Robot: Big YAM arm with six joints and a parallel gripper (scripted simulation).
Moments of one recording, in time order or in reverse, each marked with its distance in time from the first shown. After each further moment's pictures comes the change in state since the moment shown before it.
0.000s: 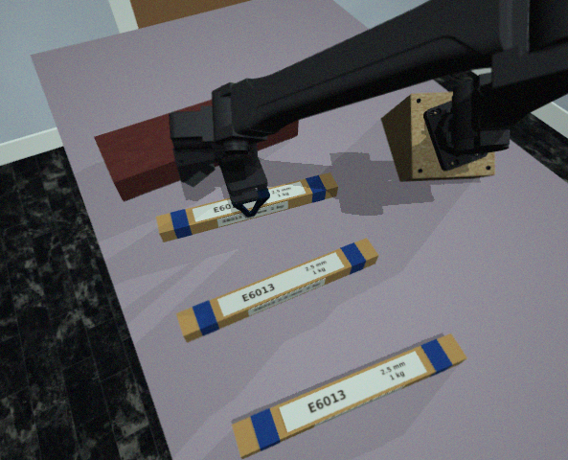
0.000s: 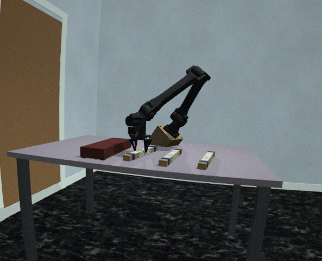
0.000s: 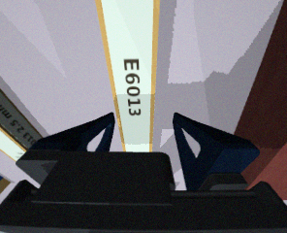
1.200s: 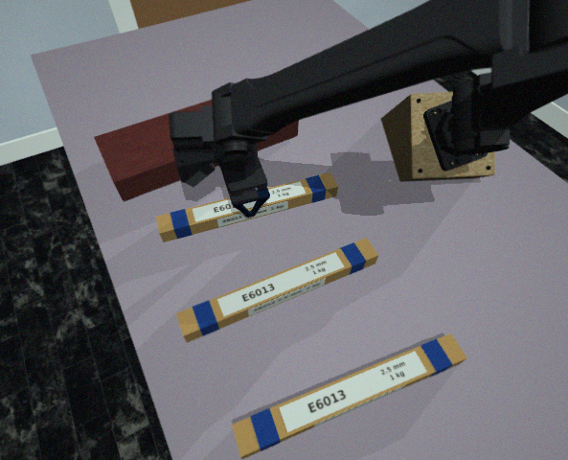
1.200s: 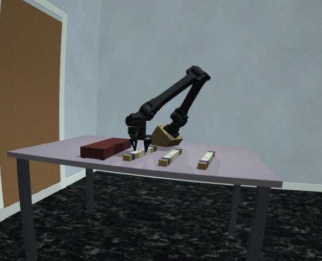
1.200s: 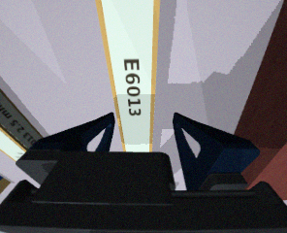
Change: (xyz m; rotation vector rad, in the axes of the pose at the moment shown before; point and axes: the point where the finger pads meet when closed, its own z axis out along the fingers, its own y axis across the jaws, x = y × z) arm 0.000 0.000 0.000 0.000 0.000 0.000
